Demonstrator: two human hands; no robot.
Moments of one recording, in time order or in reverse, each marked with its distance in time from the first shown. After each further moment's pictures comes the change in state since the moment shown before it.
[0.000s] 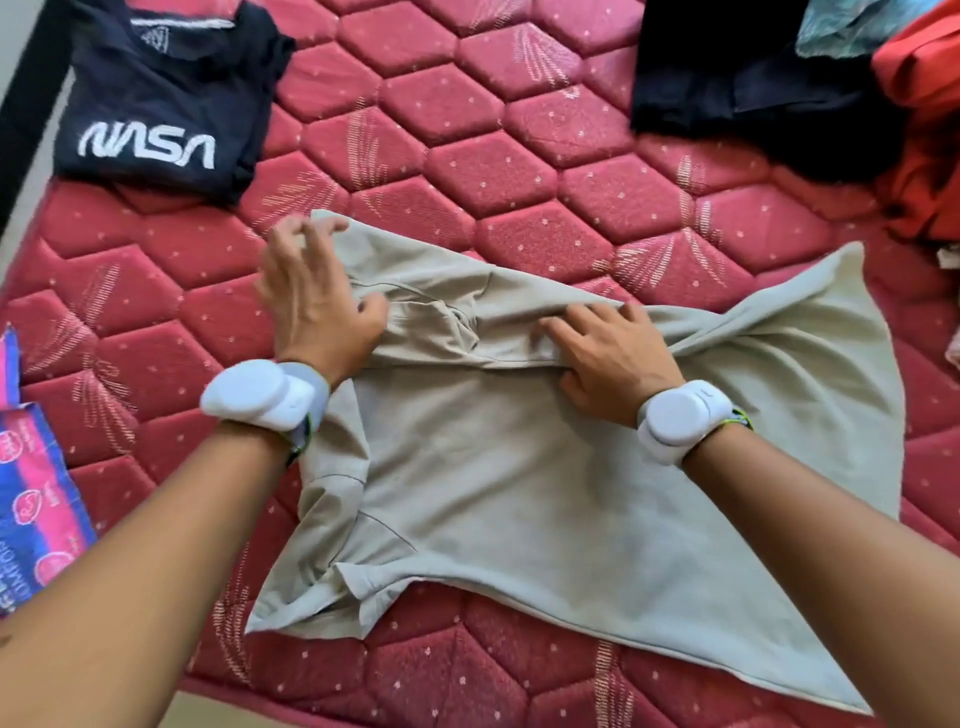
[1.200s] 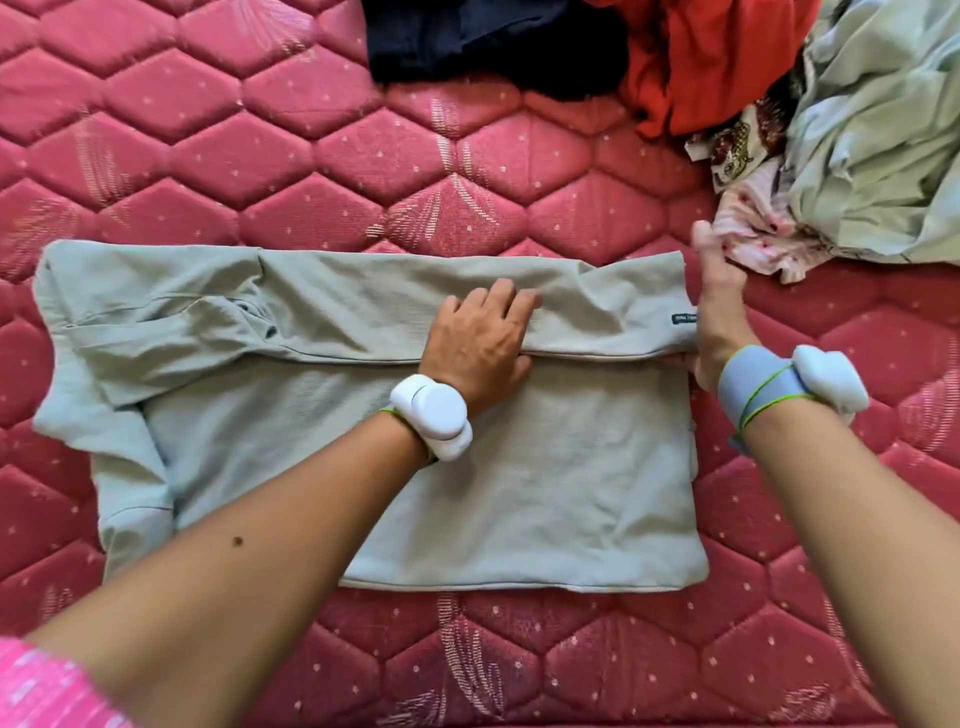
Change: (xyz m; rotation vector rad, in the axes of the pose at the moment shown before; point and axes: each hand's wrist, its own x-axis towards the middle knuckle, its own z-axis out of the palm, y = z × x) left_hand -0.099 0.251 0.131 0.198 -0.291 0.790; right_hand -0.184 0.184 0.053 1.549 0.354 1.539
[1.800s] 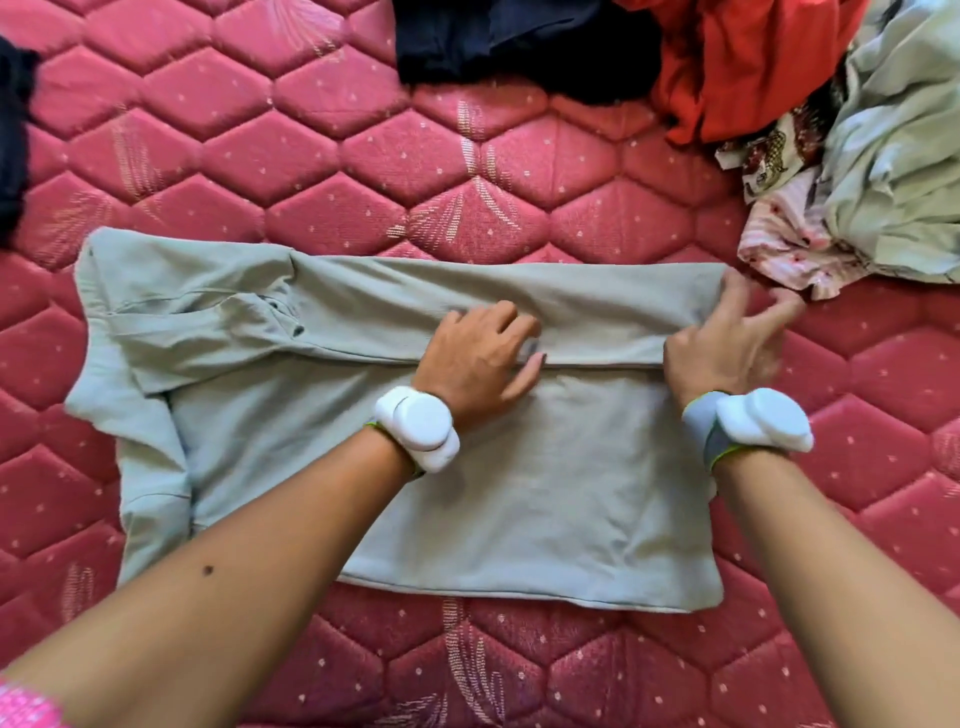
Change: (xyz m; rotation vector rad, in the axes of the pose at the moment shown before) left_hand -0.016 -0.014 0.003 -0.132 0.055 0.048; right_hand -0.049 0.007 0.020 -0.826 0.455 -0.500
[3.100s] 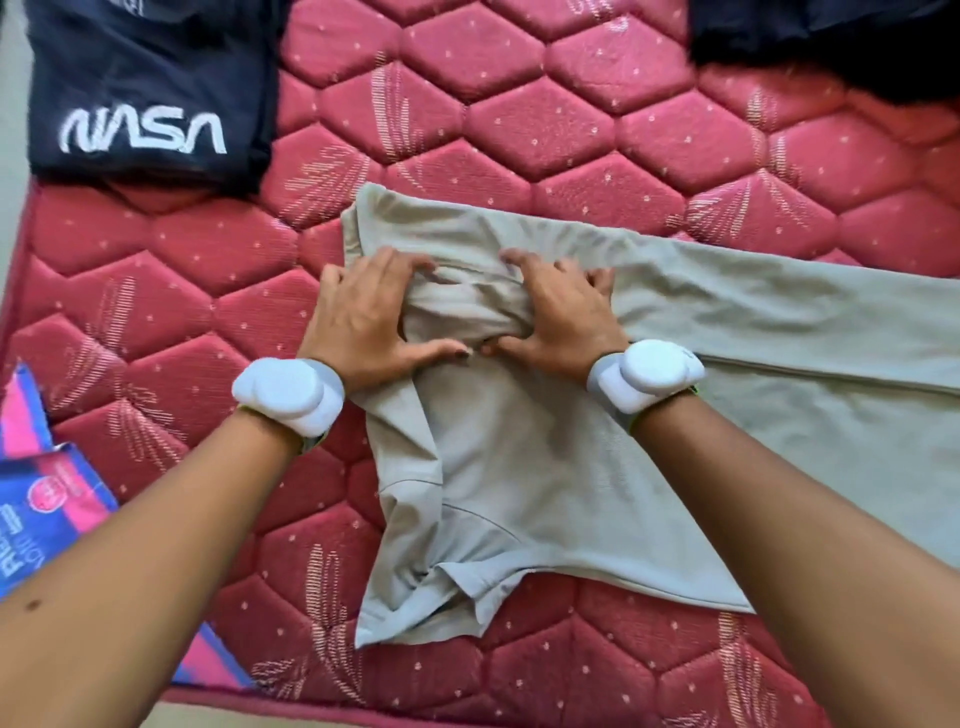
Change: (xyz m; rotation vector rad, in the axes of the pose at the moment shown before) left_hand -0.169 -0.293 -0.087 -0.038 -0.023 -0.251; right_hand -0.178 -0.280 0.110 -0.184 -0.573 -0.933
